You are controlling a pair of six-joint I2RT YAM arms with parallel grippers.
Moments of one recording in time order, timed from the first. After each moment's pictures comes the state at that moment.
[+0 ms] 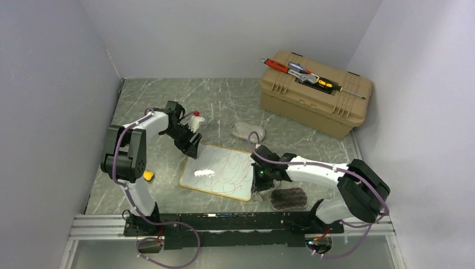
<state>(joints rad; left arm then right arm) -0.19 1.81 1.15 -0.76 0.53 0.59 0.86 1.40 0.66 -0.42 -0.11 0.84</state>
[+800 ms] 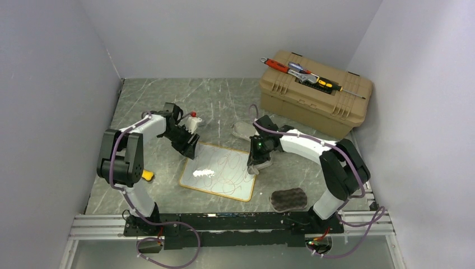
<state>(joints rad) -0.17 1.74 1.10 -0.73 0.48 0.53 0.61 1.62 0.99 -0.50 -0.25 0.64</state>
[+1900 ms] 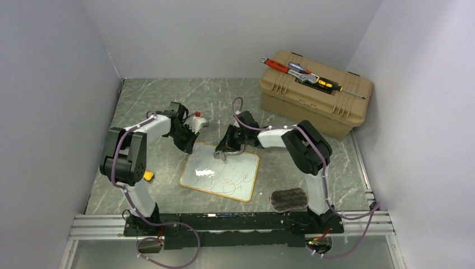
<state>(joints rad) -0.23 1.80 1.10 -0.64 0.36 0.52 0.64 2.05 1.13 0.16 -0.50 0.97</state>
